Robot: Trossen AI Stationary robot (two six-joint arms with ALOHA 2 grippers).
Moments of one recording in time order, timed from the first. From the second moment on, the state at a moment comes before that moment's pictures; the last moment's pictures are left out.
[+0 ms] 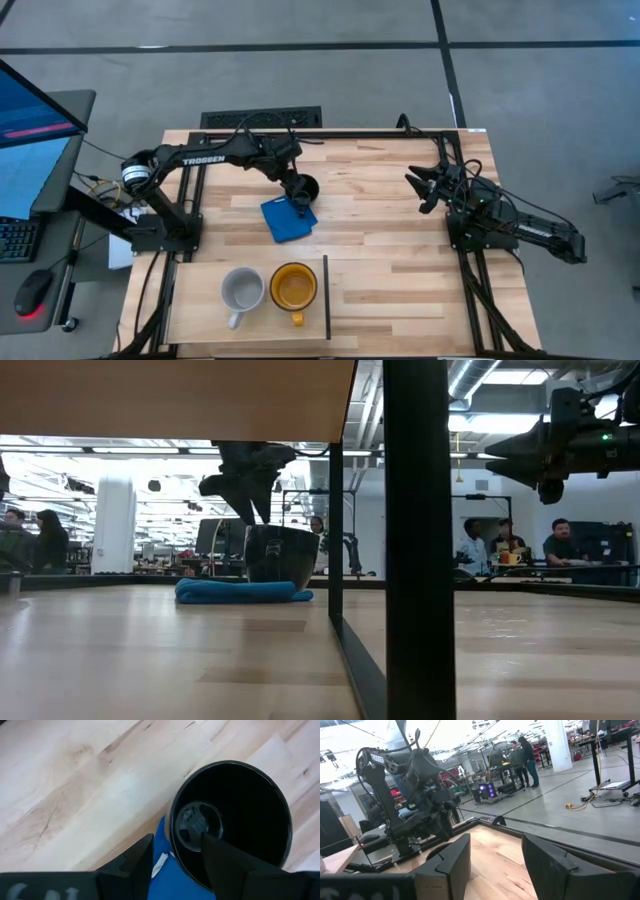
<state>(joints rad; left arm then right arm) 0.39 1.64 1.26 -0.80 -0.04 -0.49 -0.36 0.03 0.01 0.12 0.11 0.26</state>
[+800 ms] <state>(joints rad) 0.39 1.77 1.26 -0.78 -0.02 -0.48 -0.36 0.03 0.01 0.10 0.11 0.26</state>
